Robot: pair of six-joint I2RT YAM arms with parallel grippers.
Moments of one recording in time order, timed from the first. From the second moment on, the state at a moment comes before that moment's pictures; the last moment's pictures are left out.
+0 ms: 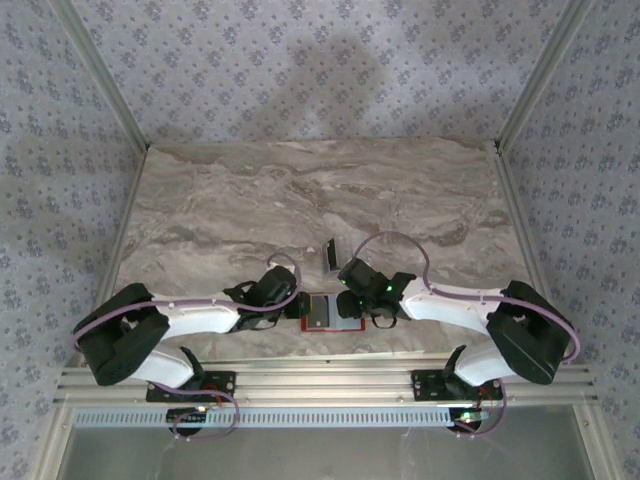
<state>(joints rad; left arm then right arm) -0.92 1.41 0.48 0.05 0.00 -0.84 0.93 1.40 0.68 -0.38 0.03 0.69</state>
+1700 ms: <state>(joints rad) -0.90 1.39 0.46 0.07 0.00 -0.92 0.90 1.54 0.65 0.11 -0.33 0.77</state>
